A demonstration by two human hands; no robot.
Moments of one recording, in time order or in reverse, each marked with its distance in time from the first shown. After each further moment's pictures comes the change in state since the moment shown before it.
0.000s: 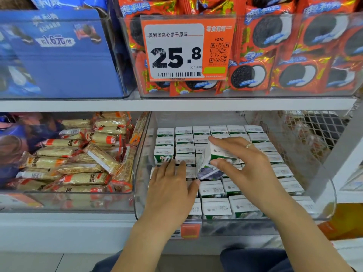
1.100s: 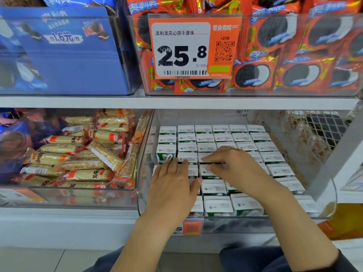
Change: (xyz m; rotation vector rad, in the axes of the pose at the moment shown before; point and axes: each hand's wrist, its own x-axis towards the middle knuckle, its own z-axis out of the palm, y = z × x) left_hand 0.000 -0.002 0.001 0.042 -0.016 0.021; right_hand 0.024 0.018 0.016 -0.364 -0.321 0.100
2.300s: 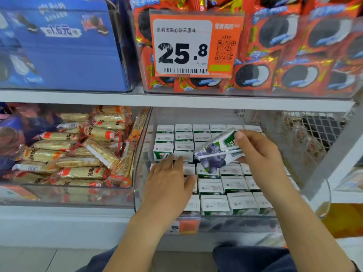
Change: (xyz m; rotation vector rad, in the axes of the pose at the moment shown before) left_hand -0.002 0.002 -0.011 -0.174 0.071 -0.016; right_hand -0.024 -0.005 -0.023 0.768 0.454 0.204
